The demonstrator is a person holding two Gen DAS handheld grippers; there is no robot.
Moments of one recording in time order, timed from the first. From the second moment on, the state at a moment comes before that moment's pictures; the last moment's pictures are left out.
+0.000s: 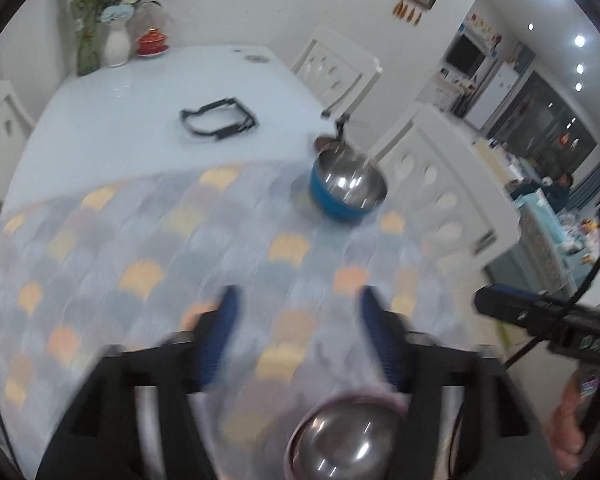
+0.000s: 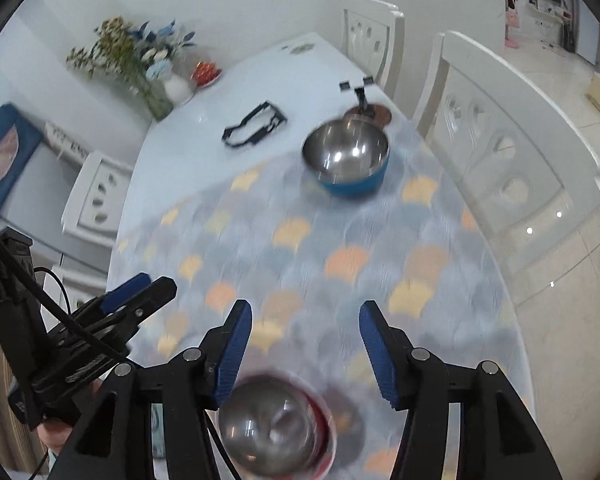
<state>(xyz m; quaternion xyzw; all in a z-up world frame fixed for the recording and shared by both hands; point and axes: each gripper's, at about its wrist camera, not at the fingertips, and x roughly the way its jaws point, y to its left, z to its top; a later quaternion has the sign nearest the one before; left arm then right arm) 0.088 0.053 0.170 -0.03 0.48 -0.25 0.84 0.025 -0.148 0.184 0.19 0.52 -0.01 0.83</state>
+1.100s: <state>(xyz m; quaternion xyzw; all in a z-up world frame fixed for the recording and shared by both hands) 0.280 -0.065 0.044 -0.09 0.57 -0.32 0.75 0.204 -0.243 0.035 0.29 0.56 -0.08 0.77</state>
